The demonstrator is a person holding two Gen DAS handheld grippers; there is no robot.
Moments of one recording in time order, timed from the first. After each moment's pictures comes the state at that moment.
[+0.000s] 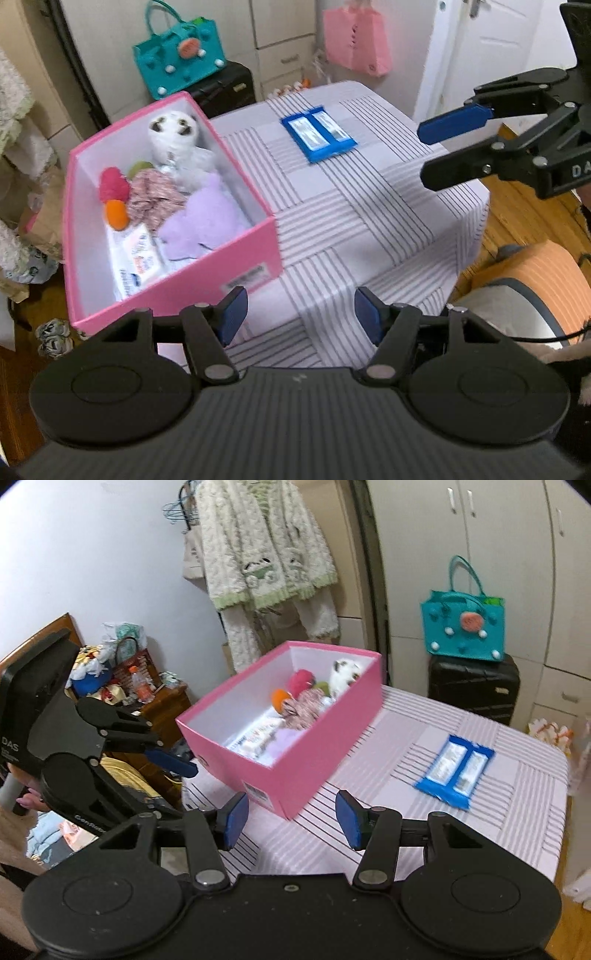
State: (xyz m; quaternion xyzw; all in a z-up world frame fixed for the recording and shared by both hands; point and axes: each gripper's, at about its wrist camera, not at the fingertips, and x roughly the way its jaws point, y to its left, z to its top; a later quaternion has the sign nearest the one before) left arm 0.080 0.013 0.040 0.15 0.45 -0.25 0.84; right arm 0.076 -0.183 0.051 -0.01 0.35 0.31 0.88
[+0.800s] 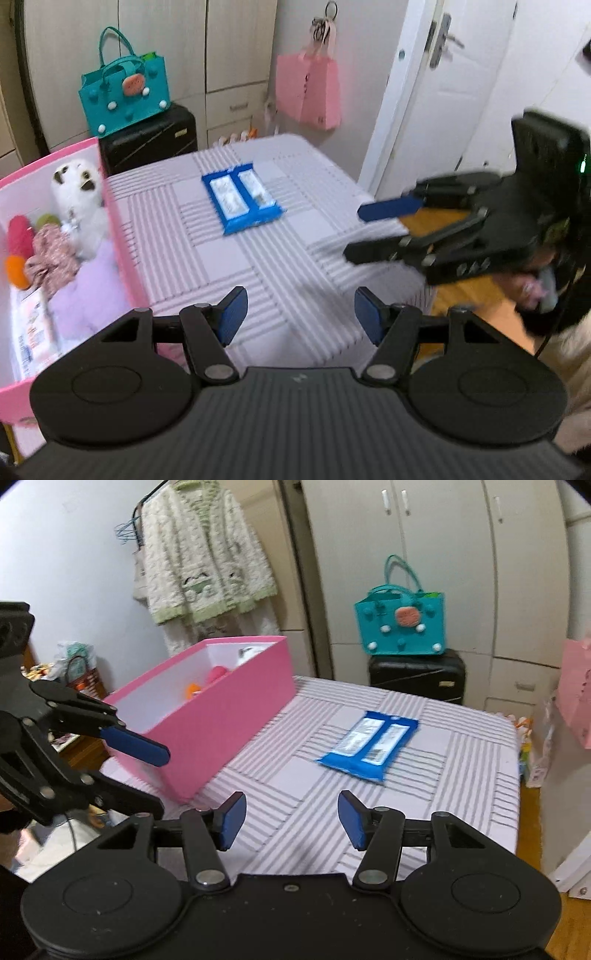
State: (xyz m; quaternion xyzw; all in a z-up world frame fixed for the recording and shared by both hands) left arm 0.107 -0.058 0.015 0.07 0.39 -0.33 0.86; right arm 0.097 -0.264 -0.024 0.00 0.31 0.24 0.92
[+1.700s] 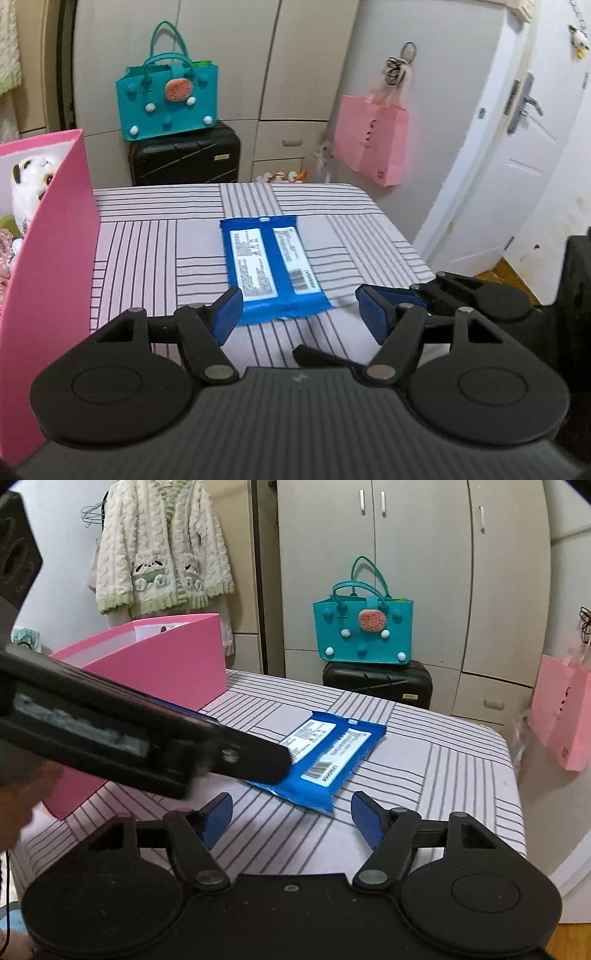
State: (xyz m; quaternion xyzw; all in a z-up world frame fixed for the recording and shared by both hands) left arm 0.214 -0.120 -0.052 -0.02 0.34 -0.24 0.91; right arm 0.177 -0.249 -0.092 -0.04 0.28 0.18 0.94
